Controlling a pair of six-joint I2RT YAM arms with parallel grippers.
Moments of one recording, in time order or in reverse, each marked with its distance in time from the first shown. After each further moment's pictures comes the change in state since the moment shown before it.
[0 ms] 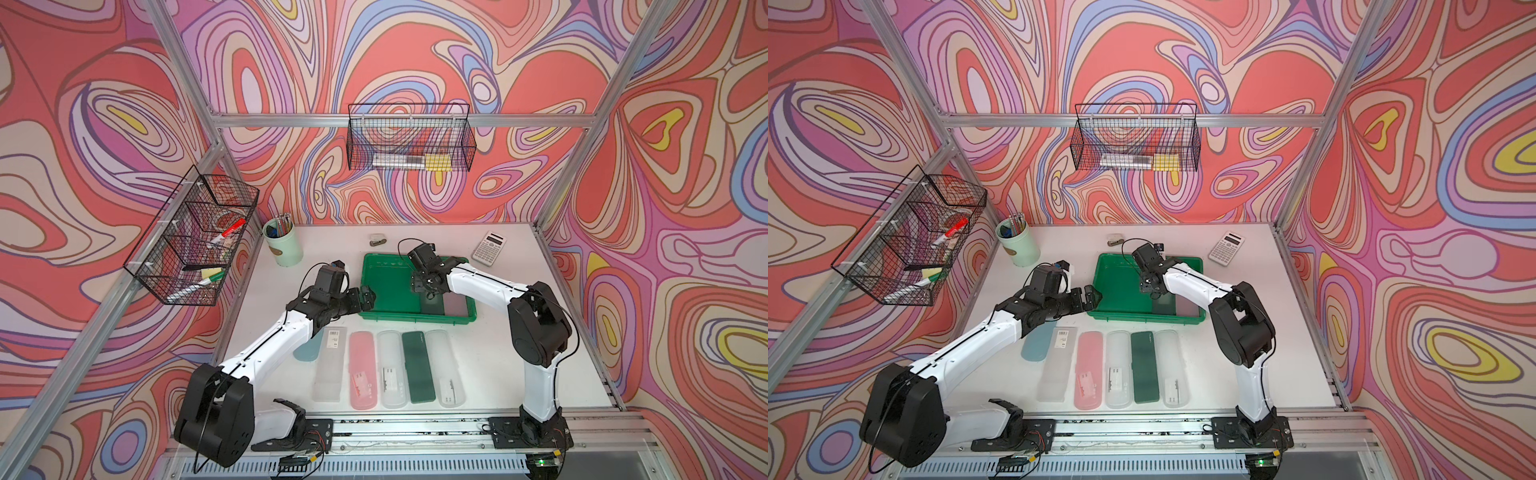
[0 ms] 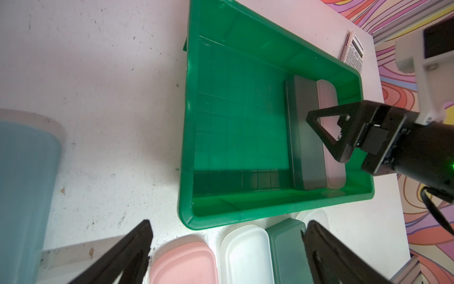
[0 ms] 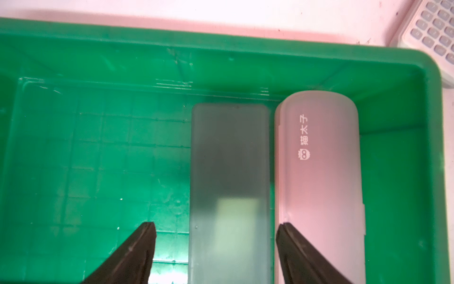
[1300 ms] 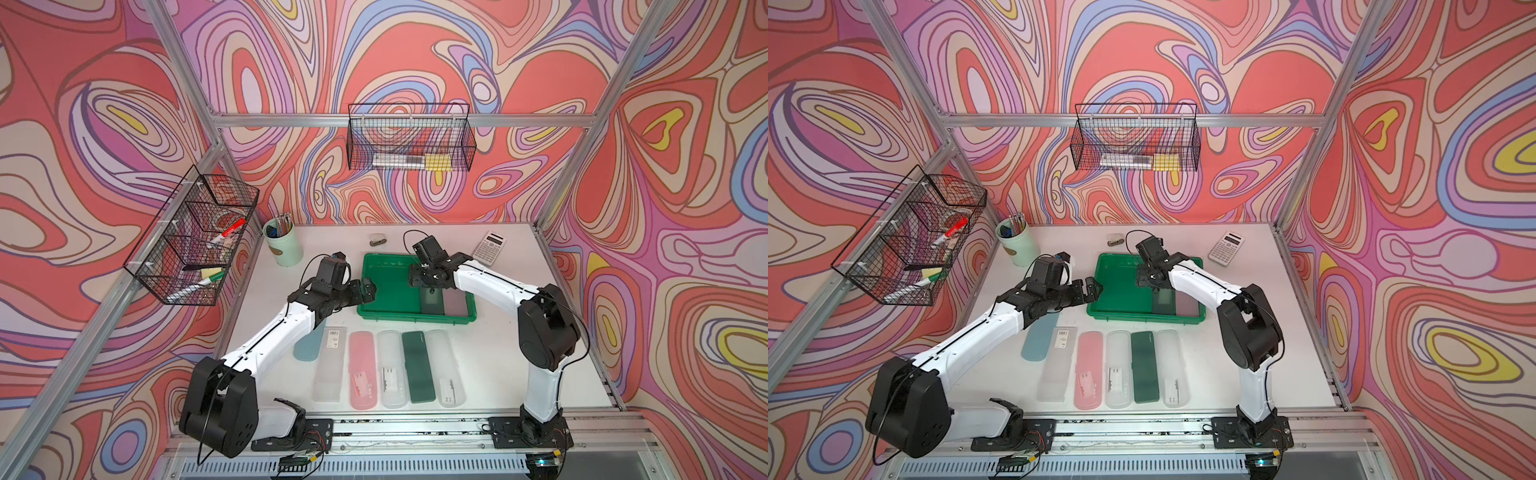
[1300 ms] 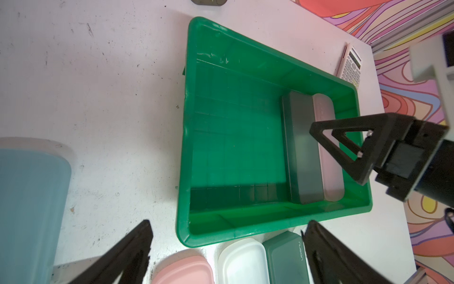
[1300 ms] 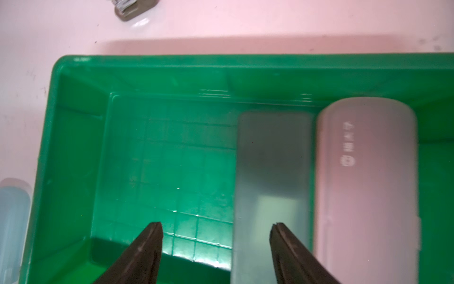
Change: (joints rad) left arm 0.000 0.047 0.093 -0.021 -0.024 0.021; right arm -0.012 -0.019 0.014 0.061 -0.204 0.035
